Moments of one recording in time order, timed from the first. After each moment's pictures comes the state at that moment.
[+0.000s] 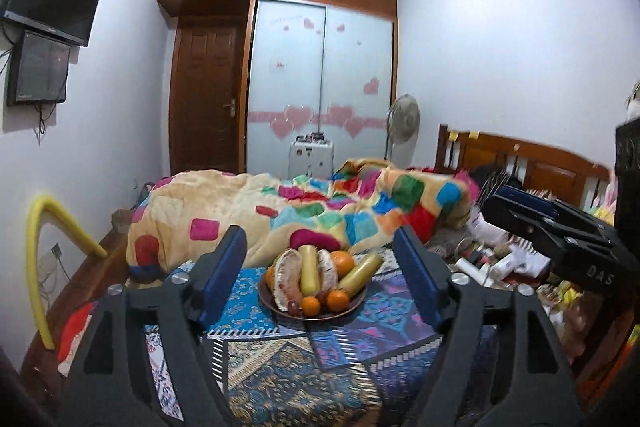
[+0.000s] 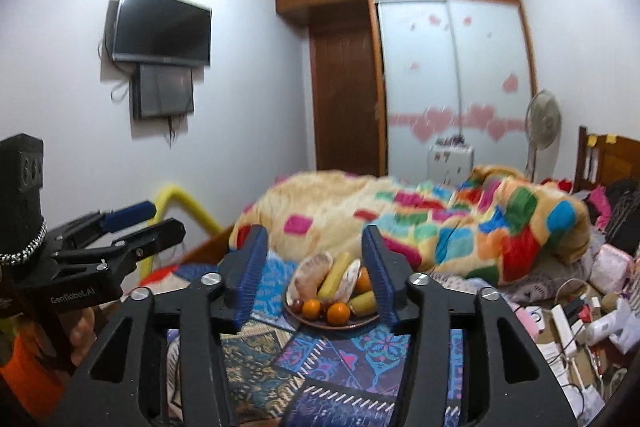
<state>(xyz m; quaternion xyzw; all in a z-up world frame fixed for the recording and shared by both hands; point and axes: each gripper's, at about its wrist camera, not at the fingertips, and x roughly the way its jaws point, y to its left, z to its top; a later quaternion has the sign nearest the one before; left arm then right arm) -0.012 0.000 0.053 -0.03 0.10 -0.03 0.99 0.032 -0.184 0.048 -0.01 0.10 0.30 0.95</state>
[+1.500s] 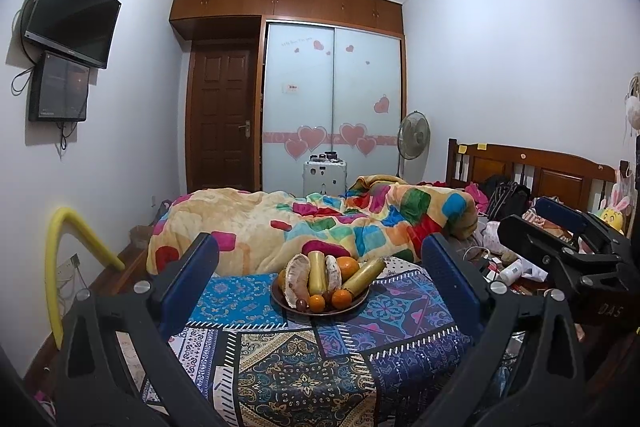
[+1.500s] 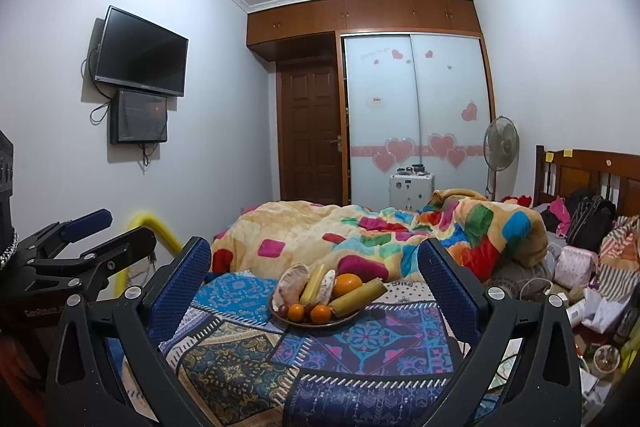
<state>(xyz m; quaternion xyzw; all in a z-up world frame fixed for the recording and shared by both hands) -0.063 -0.019 0.049 -0.01 0.06 0.00 1.00 -0.025 -0.194 0.040 0.00 0.05 0.23 0.97</state>
